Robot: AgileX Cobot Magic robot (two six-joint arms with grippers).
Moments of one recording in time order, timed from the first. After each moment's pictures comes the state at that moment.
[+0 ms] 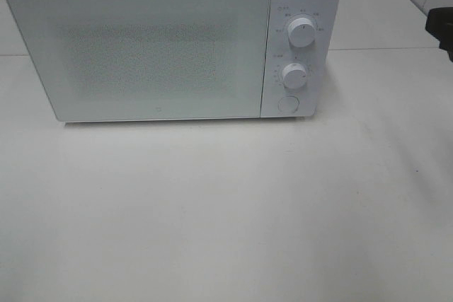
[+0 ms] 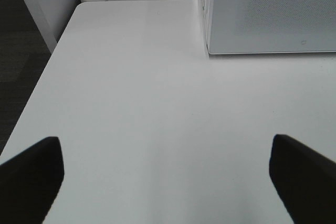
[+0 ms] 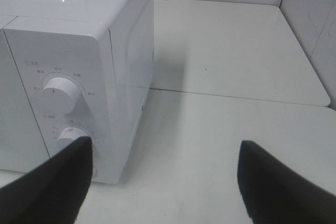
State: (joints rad) left arm 0.08 0.00 -0.50 -0.01 1.06 0.08; right arm 0.12 0.98 -0.49 -0.08 -0.19 0.03
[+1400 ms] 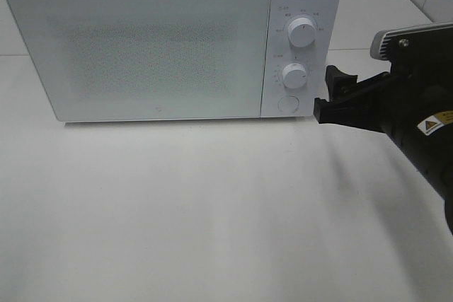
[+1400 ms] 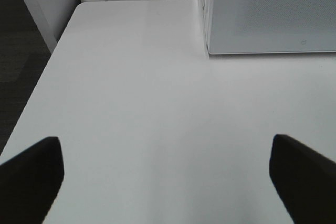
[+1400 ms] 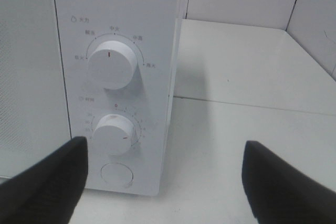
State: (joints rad) left arm 0.08 0.00 -0.50 -0.01 1.06 0.08; right arm 0.67 1.54 -0.34 0.66 -1.12 -0.37
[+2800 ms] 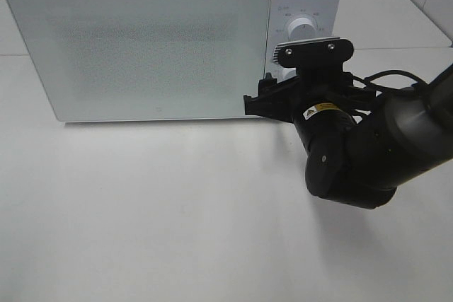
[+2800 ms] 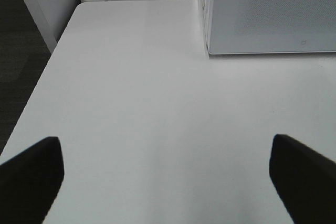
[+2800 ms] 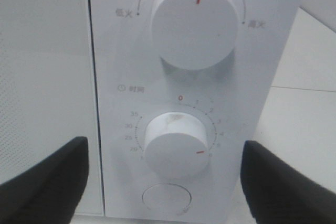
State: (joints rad) left arm 0.08 0.00 -0.50 -0.01 1.06 0.08; right arm 0.71 2.00 -0.73 0.77 -1.15 -0.37
